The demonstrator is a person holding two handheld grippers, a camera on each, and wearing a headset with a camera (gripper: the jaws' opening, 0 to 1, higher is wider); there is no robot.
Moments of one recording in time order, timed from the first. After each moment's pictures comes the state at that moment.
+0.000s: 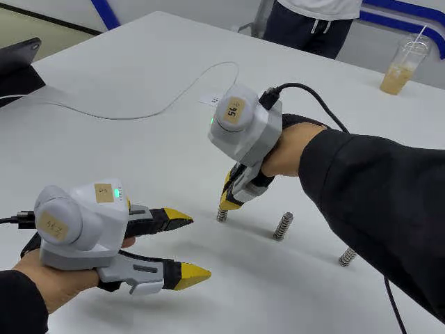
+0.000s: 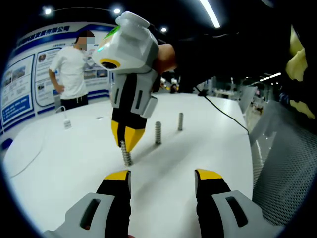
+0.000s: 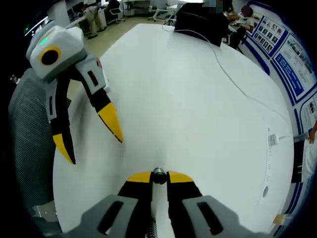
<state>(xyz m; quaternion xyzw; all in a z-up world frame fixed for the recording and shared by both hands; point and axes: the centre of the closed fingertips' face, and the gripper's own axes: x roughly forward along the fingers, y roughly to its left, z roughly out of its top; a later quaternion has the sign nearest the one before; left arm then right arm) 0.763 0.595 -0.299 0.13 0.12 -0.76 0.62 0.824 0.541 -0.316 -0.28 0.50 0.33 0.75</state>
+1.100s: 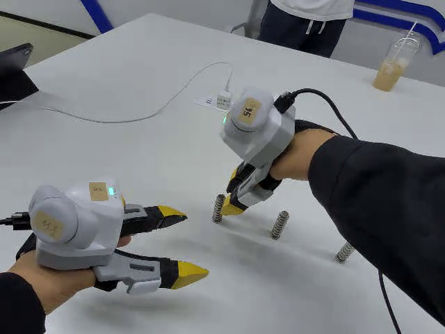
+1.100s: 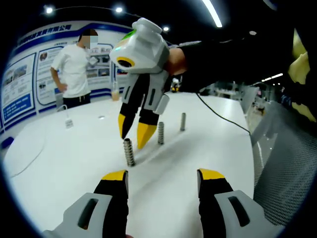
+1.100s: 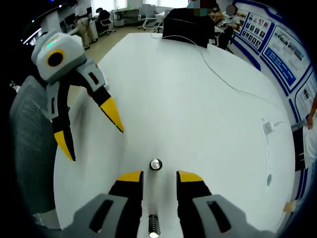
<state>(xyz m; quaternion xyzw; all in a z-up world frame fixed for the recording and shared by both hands) 0.767 0.593 -0.297 0.13 0.12 -0.76 0.63 0.818 0.522 -0.308 -0.24 0.48 0.31 0.79</state>
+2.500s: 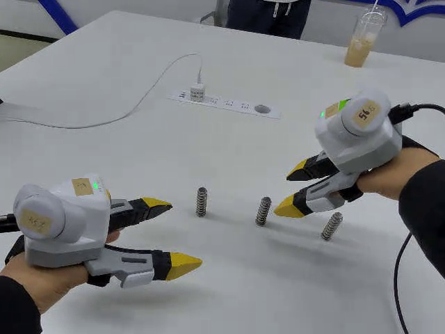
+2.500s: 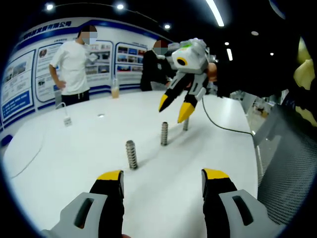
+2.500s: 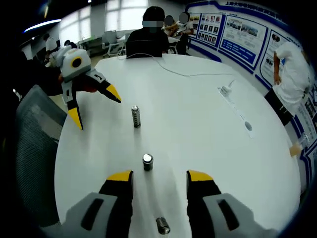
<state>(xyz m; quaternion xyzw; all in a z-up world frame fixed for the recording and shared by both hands) 0.775 0.581 -0.299 0.13 0.14 -0.76 0.62 0.732 0.440 -0.286 -0.14 0.41 0.18 0.88</state>
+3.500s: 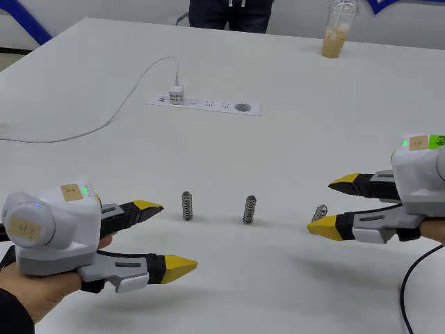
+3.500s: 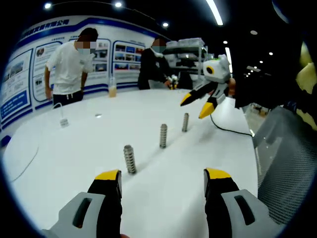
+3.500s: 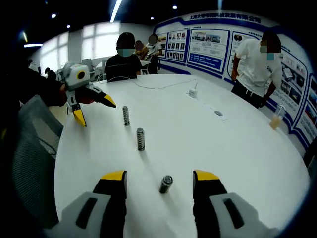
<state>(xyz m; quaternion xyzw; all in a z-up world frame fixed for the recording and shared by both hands) 0.772 0.570 -0.296 0.14 0.15 -0.76 0.61 0.664 0.409 -0.277 -0.08 0.31 0.08 0.95</state>
